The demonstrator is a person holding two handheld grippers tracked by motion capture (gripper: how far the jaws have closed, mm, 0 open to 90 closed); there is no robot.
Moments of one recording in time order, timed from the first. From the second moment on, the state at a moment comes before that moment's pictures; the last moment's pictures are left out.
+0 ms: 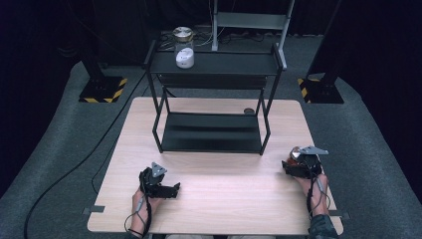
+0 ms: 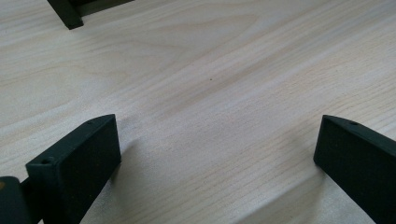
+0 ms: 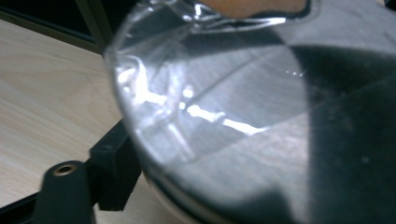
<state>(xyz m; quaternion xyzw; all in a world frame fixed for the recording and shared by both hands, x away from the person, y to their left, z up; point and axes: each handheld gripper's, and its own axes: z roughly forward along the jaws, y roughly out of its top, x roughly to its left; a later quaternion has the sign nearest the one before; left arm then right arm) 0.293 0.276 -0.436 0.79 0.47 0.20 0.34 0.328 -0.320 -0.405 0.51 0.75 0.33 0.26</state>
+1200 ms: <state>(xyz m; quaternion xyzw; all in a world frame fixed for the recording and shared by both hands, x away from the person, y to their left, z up) 0.293 0.276 -0.436 0.79 0.47 0.20 0.34 0.357 -0.308 -0.344 0.50 0.80 0.28 0.18</state>
